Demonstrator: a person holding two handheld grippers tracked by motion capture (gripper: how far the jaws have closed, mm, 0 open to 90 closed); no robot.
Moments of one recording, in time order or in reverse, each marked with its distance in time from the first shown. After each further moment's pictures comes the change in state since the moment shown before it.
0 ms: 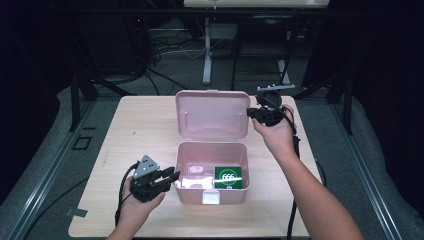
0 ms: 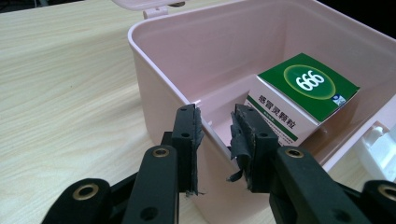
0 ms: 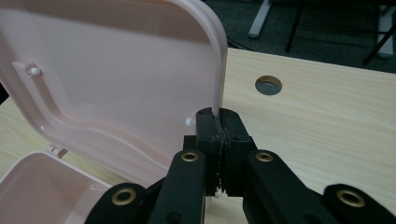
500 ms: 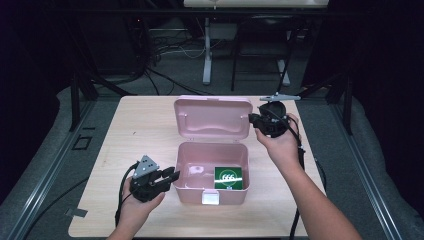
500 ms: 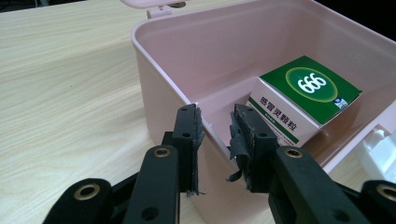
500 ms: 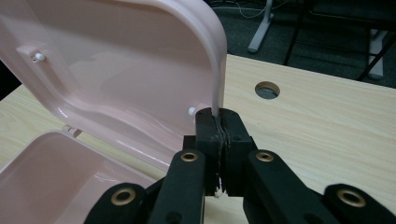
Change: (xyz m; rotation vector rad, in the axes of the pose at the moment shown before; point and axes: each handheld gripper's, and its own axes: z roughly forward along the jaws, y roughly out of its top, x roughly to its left) left arm 0.000 -0.001 0.000 -0.008 0.003 -0.005; right arm 0.009 -0.022 -0.026 -0.058 0.003 -0.057
